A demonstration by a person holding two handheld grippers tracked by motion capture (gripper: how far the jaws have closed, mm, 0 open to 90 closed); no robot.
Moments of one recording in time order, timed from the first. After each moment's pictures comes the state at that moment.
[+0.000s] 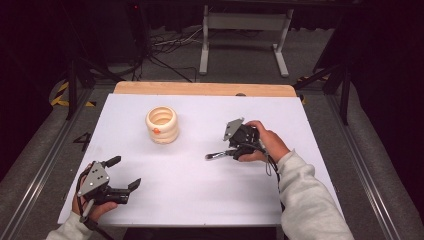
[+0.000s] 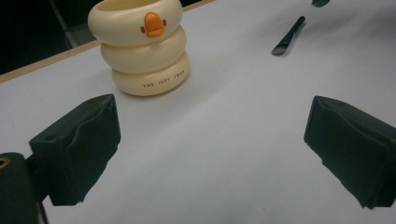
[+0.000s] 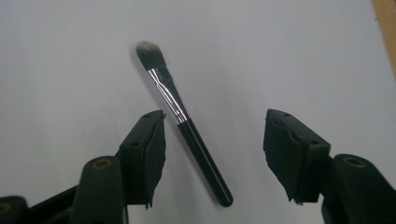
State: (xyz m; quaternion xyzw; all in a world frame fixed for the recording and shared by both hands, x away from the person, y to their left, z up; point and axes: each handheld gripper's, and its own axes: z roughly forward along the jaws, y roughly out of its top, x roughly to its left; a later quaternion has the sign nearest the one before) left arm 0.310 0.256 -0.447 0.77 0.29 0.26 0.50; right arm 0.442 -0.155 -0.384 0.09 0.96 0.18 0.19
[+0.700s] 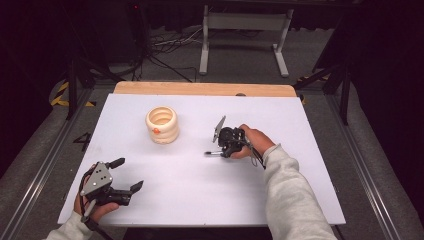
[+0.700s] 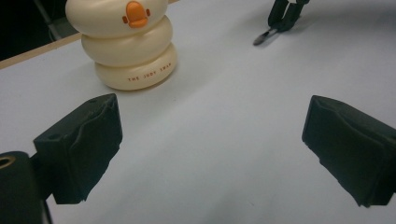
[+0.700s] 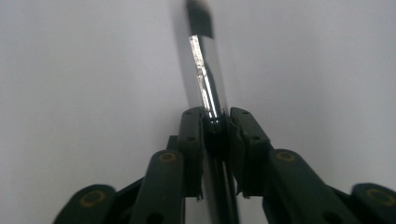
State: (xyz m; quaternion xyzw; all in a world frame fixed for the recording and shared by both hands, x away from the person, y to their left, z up) left arm 0.311 0.251 -0.450 0.79 0.28 0.24 0.50; right arm 0.475 -0.134 -0.421 0.10 0.99 0.11 0.06
